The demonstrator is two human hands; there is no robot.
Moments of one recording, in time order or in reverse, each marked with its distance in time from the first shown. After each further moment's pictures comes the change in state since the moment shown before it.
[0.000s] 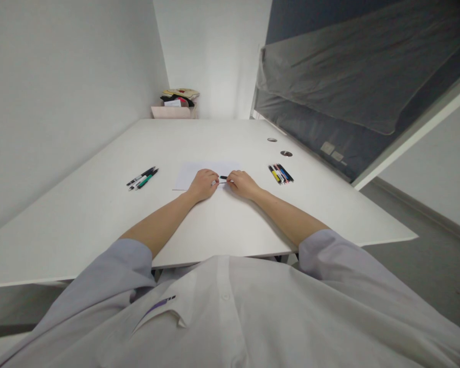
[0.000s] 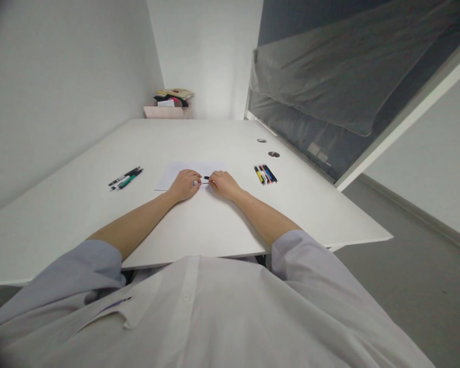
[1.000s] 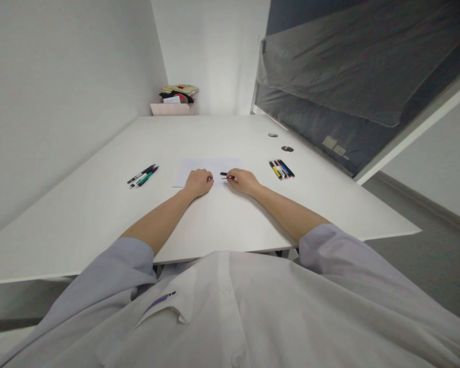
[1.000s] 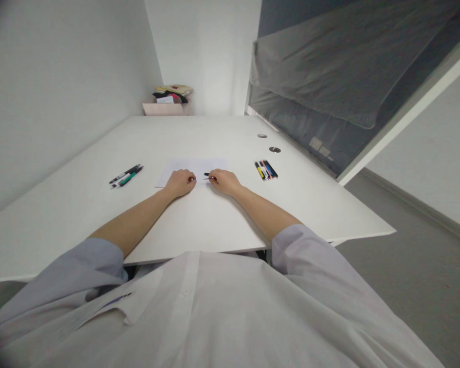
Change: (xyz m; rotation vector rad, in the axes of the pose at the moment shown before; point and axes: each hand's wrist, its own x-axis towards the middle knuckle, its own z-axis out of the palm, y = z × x) left_hand -0.004 -0.005 -0.002 0.095 -0.119 -0.266; right_hand -0.004 0.000 0.001 0.102 0.011 0.094
